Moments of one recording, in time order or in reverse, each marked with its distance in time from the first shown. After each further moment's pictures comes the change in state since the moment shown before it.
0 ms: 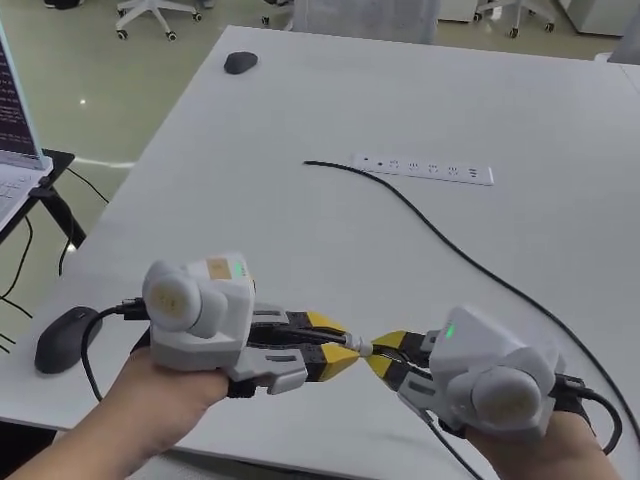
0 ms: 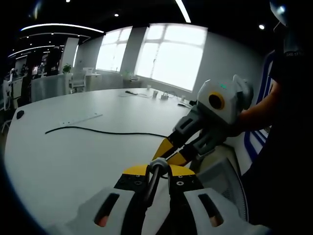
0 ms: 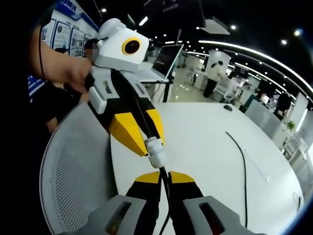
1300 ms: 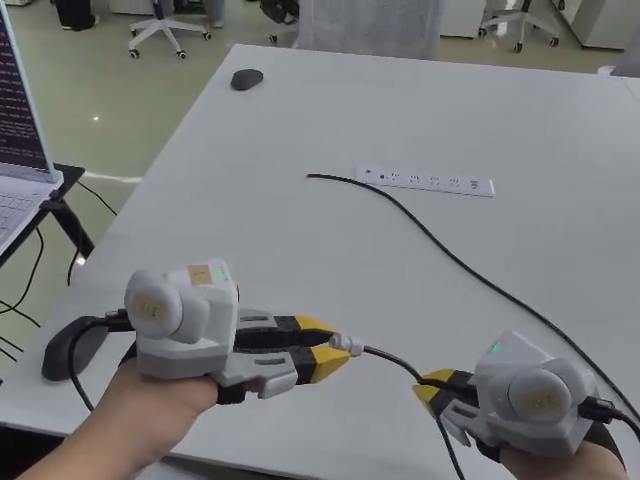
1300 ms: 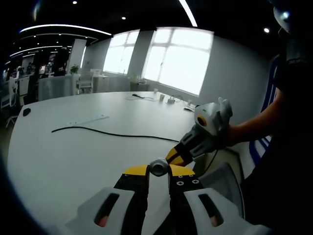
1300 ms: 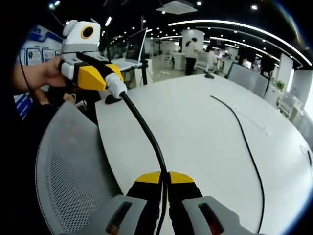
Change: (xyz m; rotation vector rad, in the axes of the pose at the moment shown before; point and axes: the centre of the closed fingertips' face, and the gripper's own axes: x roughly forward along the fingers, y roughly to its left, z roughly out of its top) left arm -0.011 0.001 0.004 -0.032 -0.029 0.074; right arm -0.016 -0.018 -0.078 0.258 0.106 -0.065
